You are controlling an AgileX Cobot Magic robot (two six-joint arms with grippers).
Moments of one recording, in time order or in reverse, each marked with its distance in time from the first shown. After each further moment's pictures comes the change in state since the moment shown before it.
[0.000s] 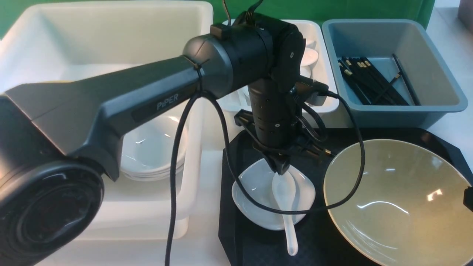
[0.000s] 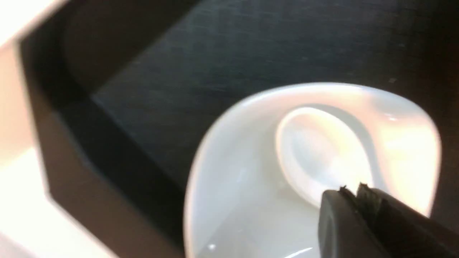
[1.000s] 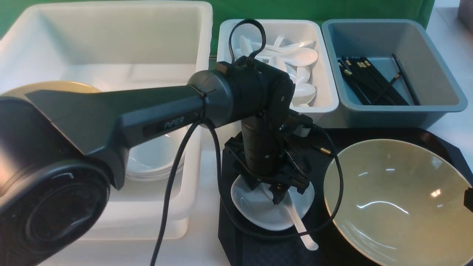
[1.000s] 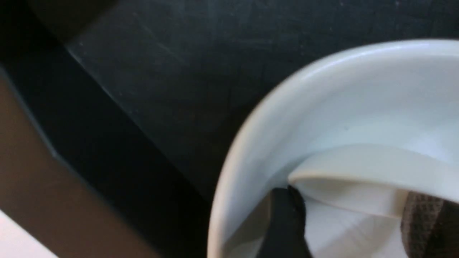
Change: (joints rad) right arm 0.000 0.000 0.000 -0.004 0.005 0.000; left arm 0.000 0.019 0.186 0.059 -0.150 -0.044
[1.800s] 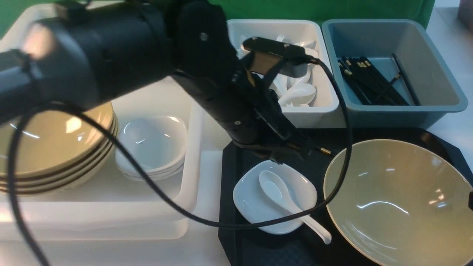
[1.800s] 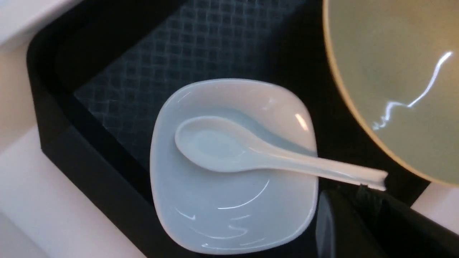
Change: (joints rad) right arm -0.018 0.000 0.000 -0.023 0.018 0.008; left arm 0.009 -0.392 0.165 -0.174 -0.092 0.140
